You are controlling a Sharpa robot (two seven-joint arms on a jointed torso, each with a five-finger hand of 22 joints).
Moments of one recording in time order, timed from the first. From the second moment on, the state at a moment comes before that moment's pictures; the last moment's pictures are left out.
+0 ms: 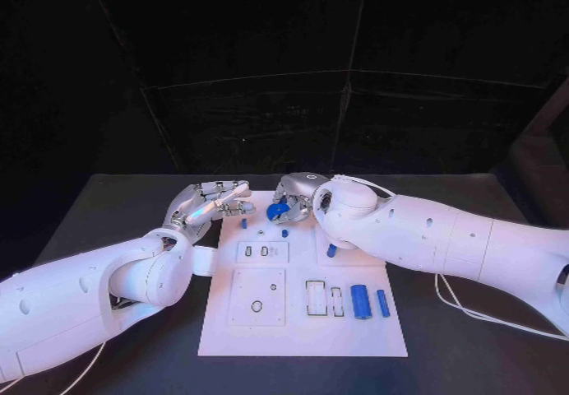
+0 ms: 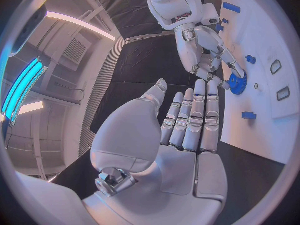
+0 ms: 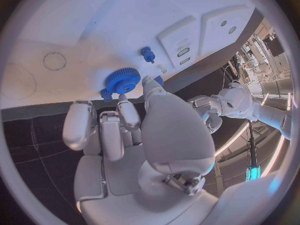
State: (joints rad) left arm 1.15 -0.86 -0.03 1.61 0.02 -0.42 0.48; left_hand 1.32 0.03 0.10 0.02 0.07 0.88 0.22 0.14 0.06 0.96 0.17 0.17 0.07 1.08 0.12 0.20 0.23 0.17 0.93 0.24 0.27 0.10; right arm 1.25 -0.44 -0.01 1.22 -1.58 -0.19 -0.28; right_hand 1.33 -0.11 0.08 0.25 0.16 0.88 0.16 0.10 0.07 1.36 0.06 1.23 1.21 1.47 -0.01 1.50 1.31 0.10 1.39 0.09 1.38 1.14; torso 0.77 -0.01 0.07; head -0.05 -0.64
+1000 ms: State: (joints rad) left arm 1.15 -0.87 -0.03 1.60 0.02 -0.41 0.48; left_hand 1.32 0.03 0.10 0.02 0.07 0.88 0.22 0.14 0.06 0.96 0.17 0.17 0.07 1.08 0.12 0.19 0.23 0.17 0.94 0.24 0.27 0.10; right arm 1.26 -0.81 0.00 1.39 -1.20 -0.39 0.07; right_hand 1.44 -0.08 0.10 0.17 0.24 0.91 0.16 0.08 0.07 1.36 0.07 1.23 1.22 1.47 -0.01 1.50 1.31 0.10 1.39 0.09 1.38 1.15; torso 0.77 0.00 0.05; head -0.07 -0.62
